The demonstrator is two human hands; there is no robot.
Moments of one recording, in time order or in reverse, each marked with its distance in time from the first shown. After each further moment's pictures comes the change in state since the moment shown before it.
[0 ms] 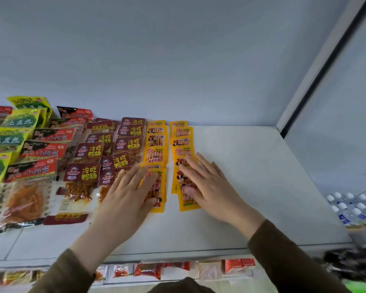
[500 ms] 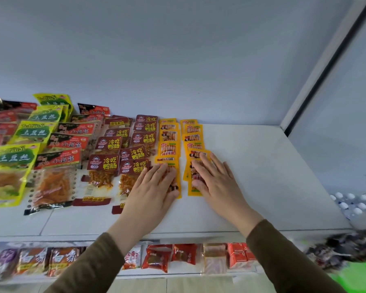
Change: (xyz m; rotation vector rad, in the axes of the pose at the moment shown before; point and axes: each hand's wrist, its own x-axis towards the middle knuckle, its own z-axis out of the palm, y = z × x) left_hand -0.013 0.009 0.015 -0.070 0.043 0.024; right_hand -0.013 -0.027 0.018 -0.062 0.094 0.148
